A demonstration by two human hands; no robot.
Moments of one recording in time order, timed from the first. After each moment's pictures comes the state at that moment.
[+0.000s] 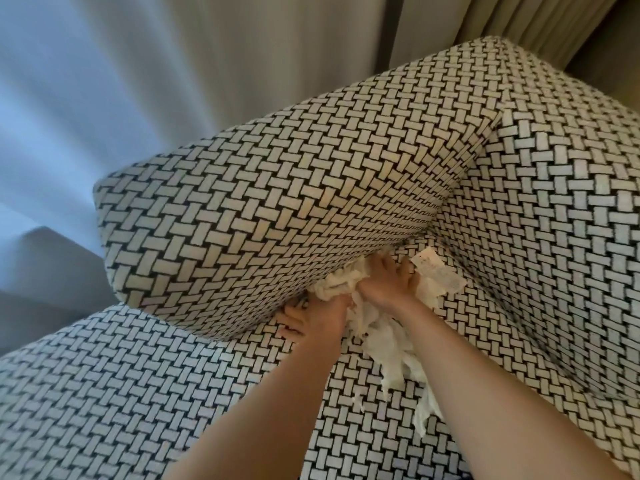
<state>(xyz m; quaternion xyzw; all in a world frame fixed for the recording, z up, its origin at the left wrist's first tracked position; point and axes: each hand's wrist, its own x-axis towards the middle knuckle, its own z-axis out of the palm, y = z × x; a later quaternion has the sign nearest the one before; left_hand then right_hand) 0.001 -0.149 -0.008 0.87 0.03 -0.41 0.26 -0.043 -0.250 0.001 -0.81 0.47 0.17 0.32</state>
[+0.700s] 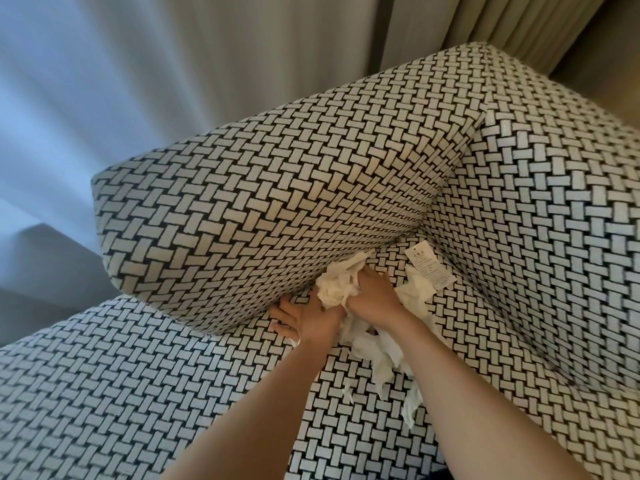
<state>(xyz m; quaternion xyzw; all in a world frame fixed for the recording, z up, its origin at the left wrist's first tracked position) -0.015 -0.139 -0.017 0.90 -0.07 -0.34 0.27 -0.060 -0.230 0.007 -0.87 0.33 0.11 0.35</state>
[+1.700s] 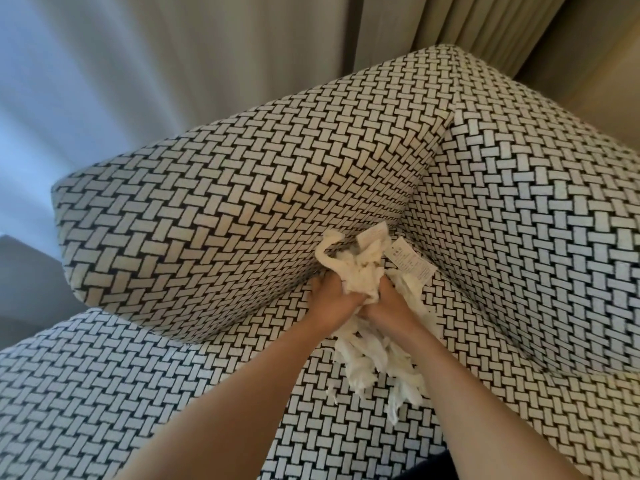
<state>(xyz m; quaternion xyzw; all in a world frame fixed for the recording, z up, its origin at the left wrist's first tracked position) -0.018 -0.169 0.014 0.78 -0.29 -0.43 0.36 -0.112 -0.236 0.014 -0.70 0.42 -0.05 0.58</state>
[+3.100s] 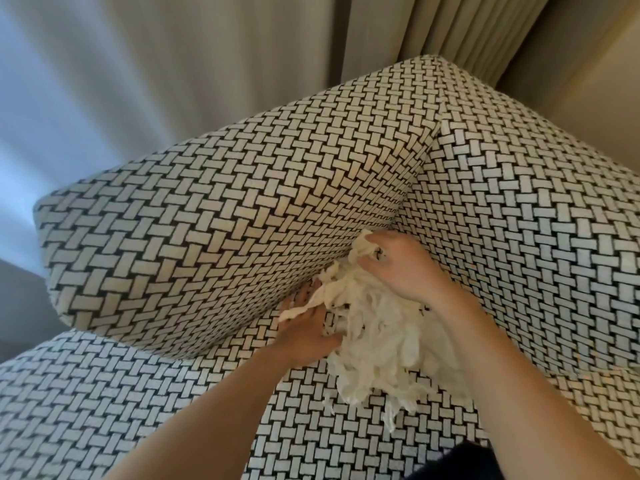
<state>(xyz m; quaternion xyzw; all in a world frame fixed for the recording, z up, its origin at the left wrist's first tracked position) 0.006 -0.135 -0.026 0.79 -0.50 -0.36 0.04 -0.092 -0.284 0.087 -0.89 0.38 0.04 0.26</state>
